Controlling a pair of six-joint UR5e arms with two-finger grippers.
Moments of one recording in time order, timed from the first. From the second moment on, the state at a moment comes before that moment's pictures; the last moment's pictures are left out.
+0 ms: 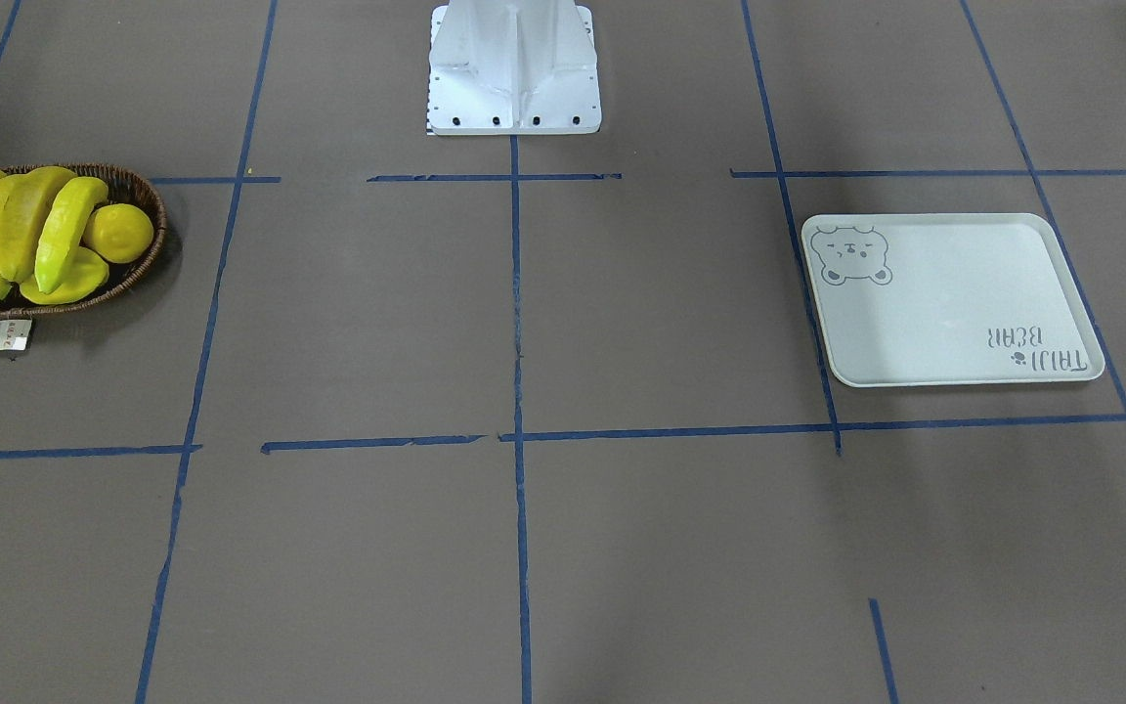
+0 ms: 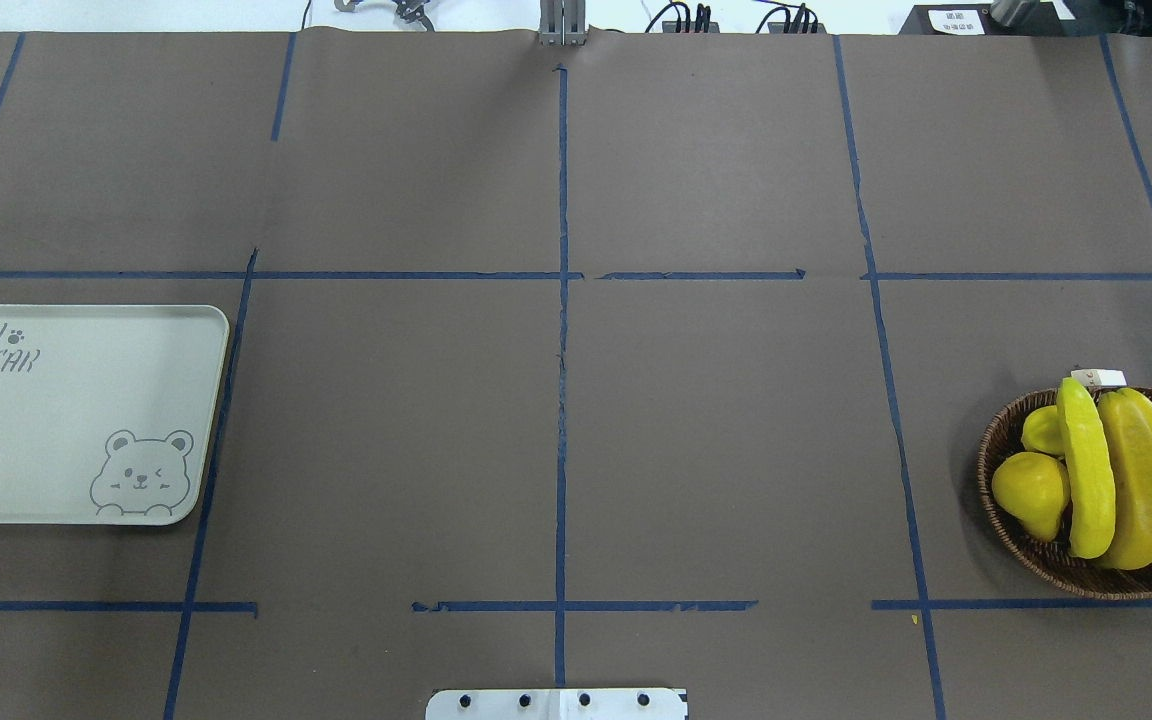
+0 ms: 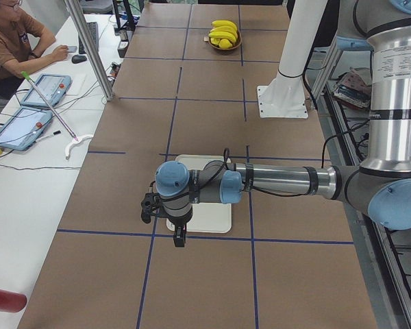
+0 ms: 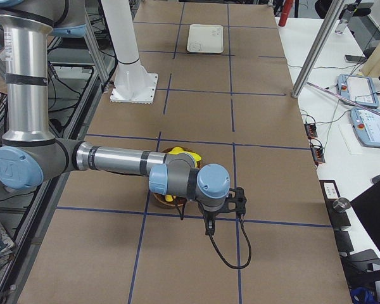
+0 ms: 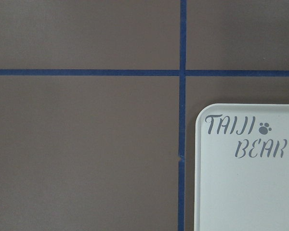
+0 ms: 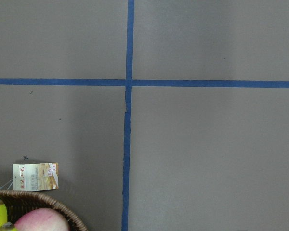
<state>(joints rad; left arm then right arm) -1.59 -1.51 -1.67 -1.53 -2.35 0.01 1.67 -1.63 1.59 -1.59 2.41 -0.13</state>
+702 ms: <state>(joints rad) -1.59 -1.52 -1.66 -1.53 -2.35 0.01 1.67 -1.63 1.58 -1.57 2.41 -0.13</state>
